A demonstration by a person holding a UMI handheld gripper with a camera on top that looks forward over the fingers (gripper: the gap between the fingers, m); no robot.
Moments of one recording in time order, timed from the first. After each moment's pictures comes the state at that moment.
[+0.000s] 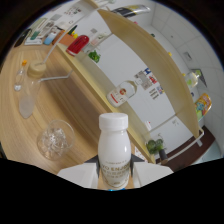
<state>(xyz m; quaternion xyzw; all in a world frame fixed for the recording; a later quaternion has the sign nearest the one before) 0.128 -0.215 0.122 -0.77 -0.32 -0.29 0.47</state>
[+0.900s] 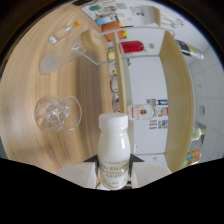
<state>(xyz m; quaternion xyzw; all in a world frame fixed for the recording) 0.122 -0.207 0.141 -0.62 -0.53 -0.42 0.40</state>
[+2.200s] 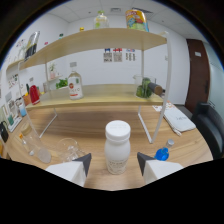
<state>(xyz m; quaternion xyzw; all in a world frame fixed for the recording) 0.137 -0.255 0.081 -0.87 0.01 0.00 0.50</state>
